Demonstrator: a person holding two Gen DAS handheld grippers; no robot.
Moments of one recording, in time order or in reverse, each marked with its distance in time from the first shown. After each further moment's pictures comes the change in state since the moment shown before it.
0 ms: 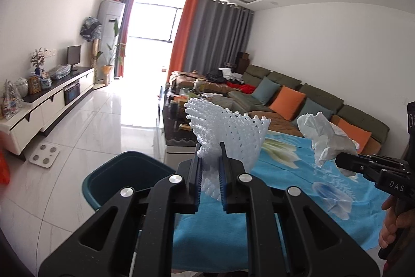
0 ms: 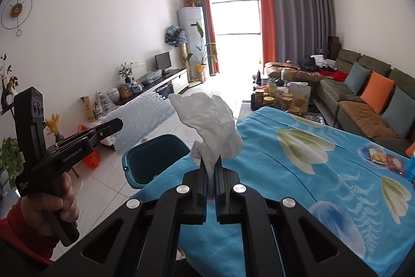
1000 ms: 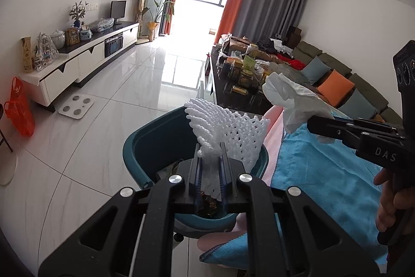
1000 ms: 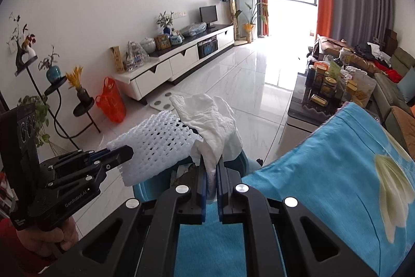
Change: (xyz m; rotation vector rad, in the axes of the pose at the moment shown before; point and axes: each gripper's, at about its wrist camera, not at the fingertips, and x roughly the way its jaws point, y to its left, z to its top) left arm 0.092 0.123 -0.042 -0.163 0.221 0.220; right arm 0.192 0.080 0.037 -0.160 0.279 0.202
